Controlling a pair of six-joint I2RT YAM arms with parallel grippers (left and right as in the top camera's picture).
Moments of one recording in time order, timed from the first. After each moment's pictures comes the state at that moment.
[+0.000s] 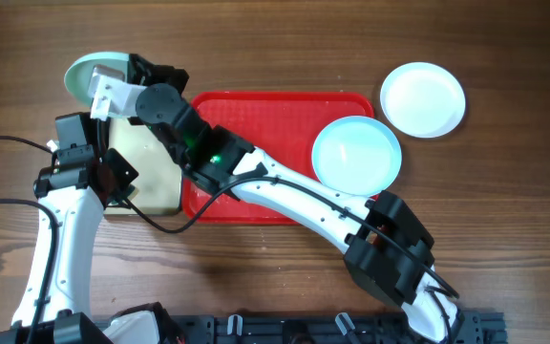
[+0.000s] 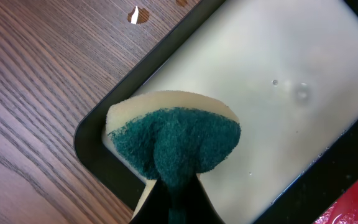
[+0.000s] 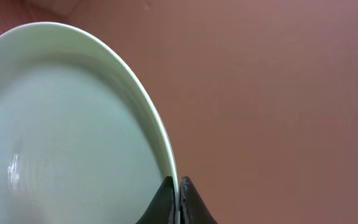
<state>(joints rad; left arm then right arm) 0.22 1.34 0.90 -0.76 -0.17 -0.52 1.00 2.14 1.84 0.17 0.45 -0.79</state>
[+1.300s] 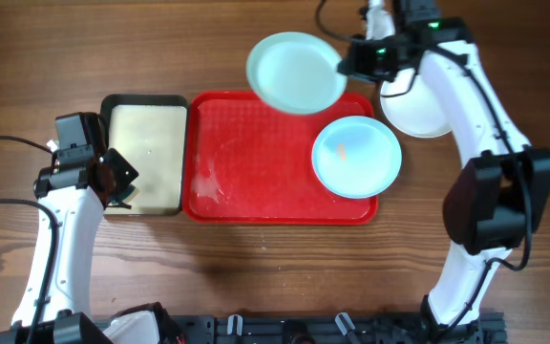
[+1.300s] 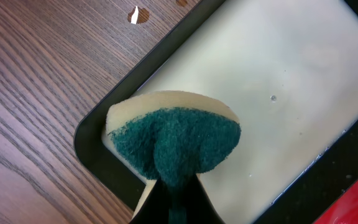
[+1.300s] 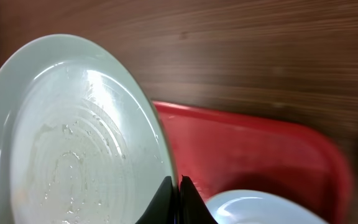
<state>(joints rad) 0.22 1.34 0.90 -0.76 -0.17 -0.52 0.12 2.06 1.84 -0.89 -0.50 0.26</state>
